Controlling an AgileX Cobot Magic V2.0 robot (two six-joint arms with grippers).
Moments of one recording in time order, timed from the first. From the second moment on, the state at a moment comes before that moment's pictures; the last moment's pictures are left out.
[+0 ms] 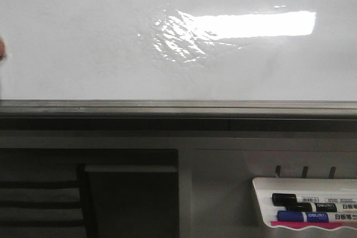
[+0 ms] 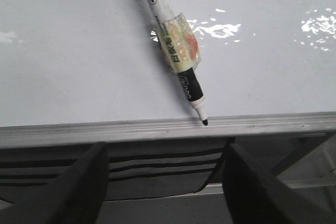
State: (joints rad) left arm -0.09 0.78 -0.55 -0.20 0.45 0.11; right arm -0.05 0.66 -0.50 -0.07 0.35 0.07
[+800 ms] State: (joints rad) left arm -0.20 1.20 -0.66 -0.29 0.21 0.15; right arm -0.05 0.66 -0.50 -0.07 0.30 0.07
